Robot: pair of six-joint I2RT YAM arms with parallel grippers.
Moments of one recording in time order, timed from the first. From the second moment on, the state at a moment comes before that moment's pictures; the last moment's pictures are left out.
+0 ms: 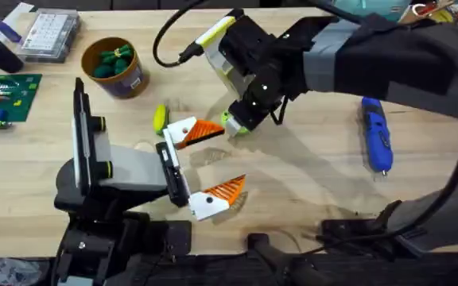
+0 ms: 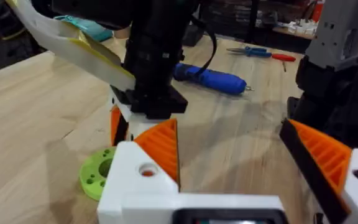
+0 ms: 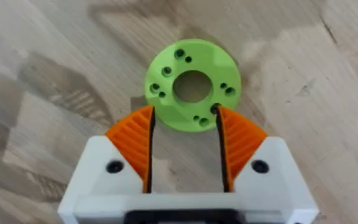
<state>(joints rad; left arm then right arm) -0.10 0.00 0.01 -0.11 1.10 0.00 0.75 1.76 1.27 -0.80 -0.02 -0.05</state>
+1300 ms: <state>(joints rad) -0.10 0.00 0.01 -0.11 1.10 0.00 0.70 1.81 1.27 -0.77 -0.04 -0.03</state>
